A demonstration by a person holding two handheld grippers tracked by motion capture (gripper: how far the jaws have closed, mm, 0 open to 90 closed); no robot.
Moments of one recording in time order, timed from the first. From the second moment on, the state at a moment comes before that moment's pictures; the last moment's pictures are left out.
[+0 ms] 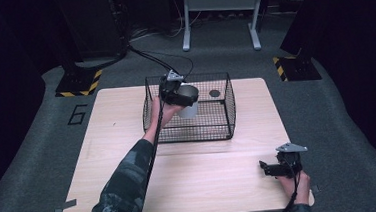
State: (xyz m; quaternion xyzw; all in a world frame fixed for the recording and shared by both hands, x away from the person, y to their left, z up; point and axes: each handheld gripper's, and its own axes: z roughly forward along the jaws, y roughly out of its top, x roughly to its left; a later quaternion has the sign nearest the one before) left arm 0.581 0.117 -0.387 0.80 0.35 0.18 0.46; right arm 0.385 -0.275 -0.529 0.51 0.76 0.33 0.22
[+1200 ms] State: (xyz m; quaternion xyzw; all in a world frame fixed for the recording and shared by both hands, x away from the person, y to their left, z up) left arm 0.593 0.097 -0.411 0.83 0.34 0.14 0.41; right arm 0.385 -0.275 -0.529 0.51 0.76 0.33 0.22
